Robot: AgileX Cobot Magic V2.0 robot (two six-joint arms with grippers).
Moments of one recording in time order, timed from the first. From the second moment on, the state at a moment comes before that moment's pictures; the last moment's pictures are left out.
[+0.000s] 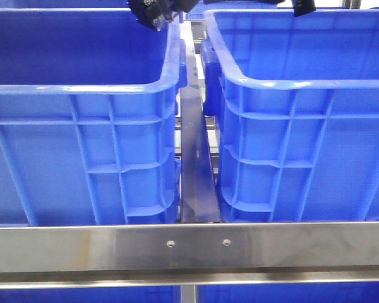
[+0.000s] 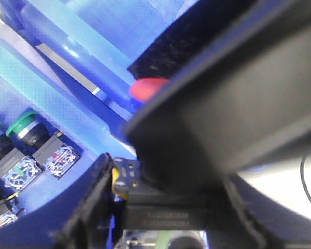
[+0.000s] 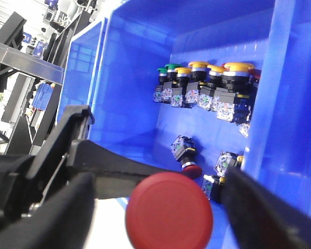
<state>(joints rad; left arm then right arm) -0.66 1.56 -1.51 -0.20 0.95 0.26 0.30 1.44 -1.07 1.44 0.75 -0.66</state>
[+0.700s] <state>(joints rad) -0.66 1.56 -1.51 -0.20 0.95 0.26 0.30 1.44 -1.07 1.43 0.76 -0.67</state>
